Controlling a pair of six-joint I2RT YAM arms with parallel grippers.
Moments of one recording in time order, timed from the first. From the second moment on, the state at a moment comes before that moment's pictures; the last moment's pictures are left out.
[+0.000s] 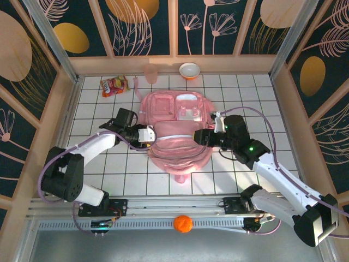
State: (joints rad) left arm -0.38 1.48 0.82 -0.40 0.46 1.11; right arm 0.58 0.93 0.71 -0.31 -0.37 0.59
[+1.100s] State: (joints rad) left arm -0.41 1.30 0.63 -0.28 0.62 0.70; right arm 0.92 1.20 0.66 -0.07 -0.04 -0.47
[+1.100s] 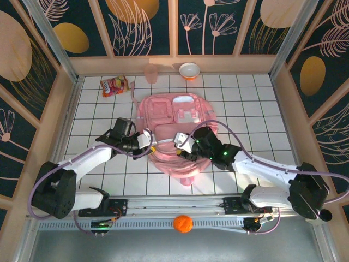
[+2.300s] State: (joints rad) left arm -0.41 1.24 0.62 -0.33 0.76 0.20; right arm 1.12 1.32 0.61 0.15 0.26 -0.58
